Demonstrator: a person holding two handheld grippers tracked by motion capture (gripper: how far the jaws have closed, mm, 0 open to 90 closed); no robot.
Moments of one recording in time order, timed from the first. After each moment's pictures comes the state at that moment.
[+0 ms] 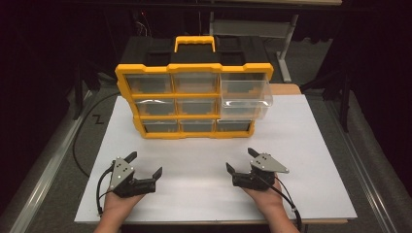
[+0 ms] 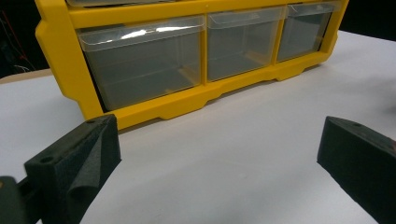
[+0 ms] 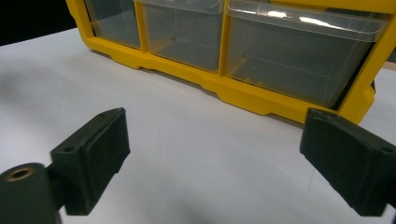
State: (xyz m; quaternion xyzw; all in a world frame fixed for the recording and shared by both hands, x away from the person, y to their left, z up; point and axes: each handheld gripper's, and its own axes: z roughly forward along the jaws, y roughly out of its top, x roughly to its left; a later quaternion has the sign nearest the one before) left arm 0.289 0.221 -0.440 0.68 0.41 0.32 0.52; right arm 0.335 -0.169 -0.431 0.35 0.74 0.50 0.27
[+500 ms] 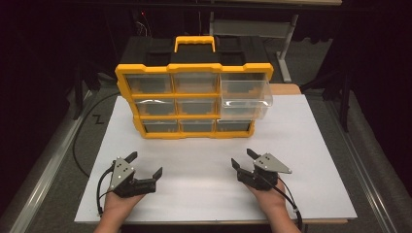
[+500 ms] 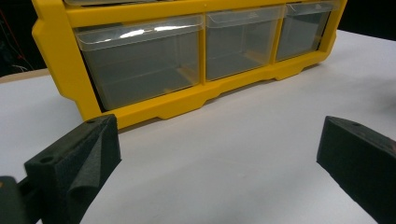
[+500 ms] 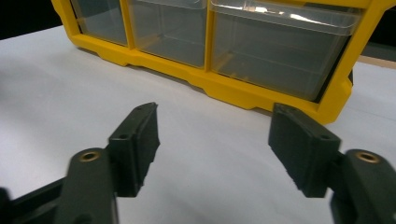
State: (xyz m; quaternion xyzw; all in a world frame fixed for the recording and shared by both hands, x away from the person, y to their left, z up) left arm 0.289 0.220 -0.440 0.68 0.41 0.32 0.52; right arm 0.335 -0.176 -0.431 0.36 0.74 0.50 0.28
